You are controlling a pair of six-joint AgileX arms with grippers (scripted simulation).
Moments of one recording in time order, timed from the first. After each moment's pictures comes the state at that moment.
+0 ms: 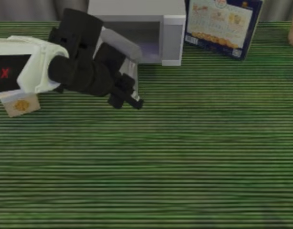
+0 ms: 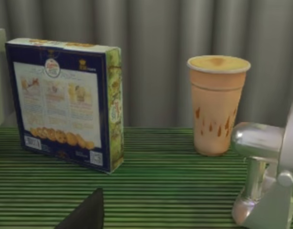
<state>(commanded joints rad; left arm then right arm) -0.43 1.83 1.15 -0.21 0.25 0.26 0.00 0.00 0.00 0.00 0.00 0.00</state>
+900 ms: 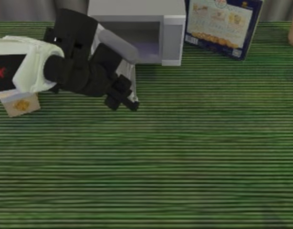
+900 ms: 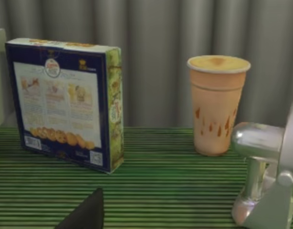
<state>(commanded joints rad) -0.41 1.83 1.14 -0.22 0.28 0.30 0.00 0.00 0.00 0.00 0.00 0.00</state>
